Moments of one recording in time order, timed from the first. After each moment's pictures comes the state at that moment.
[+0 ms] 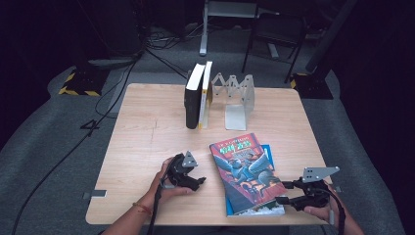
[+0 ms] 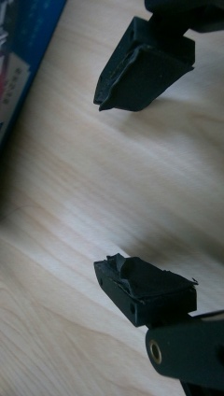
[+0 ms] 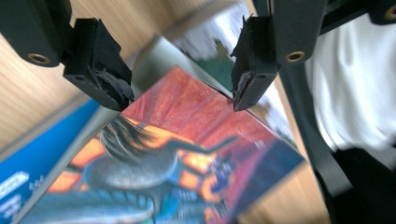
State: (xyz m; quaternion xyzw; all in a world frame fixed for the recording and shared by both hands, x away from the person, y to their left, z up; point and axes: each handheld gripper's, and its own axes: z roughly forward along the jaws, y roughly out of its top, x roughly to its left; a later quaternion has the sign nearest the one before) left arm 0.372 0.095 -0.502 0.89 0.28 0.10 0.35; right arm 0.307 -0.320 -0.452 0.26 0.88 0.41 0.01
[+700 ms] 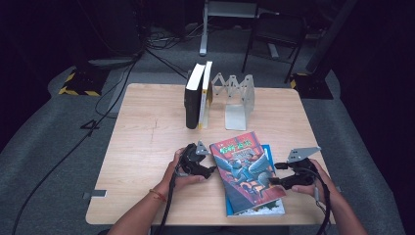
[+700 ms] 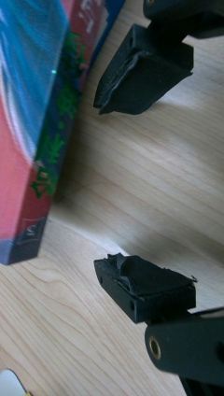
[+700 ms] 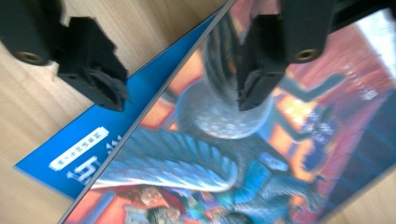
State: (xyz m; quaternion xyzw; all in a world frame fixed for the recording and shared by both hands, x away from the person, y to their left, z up) left arm 0.405 0.063 -0.501 0.88 0.29 0.10 0.35; right arm 0.366 -0.295 -0.444 0.27 0.90 0.34 0.06
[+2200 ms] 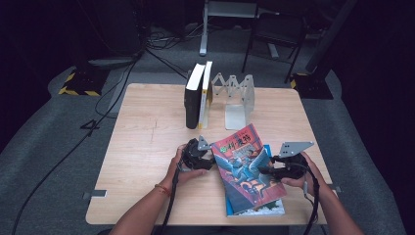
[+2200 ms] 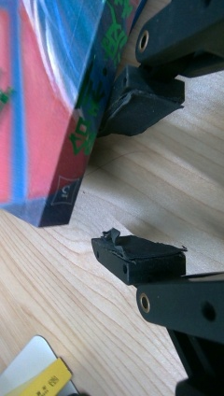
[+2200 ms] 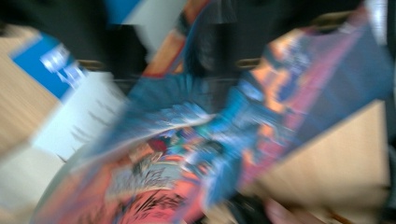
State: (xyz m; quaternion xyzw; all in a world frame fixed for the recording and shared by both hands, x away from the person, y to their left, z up) left arm 0.418 0.059 -0.502 0.87 0.30 0.14 0.37; right arm 0.375 -0.269 -0.428 0.22 0.89 0.39 0.08
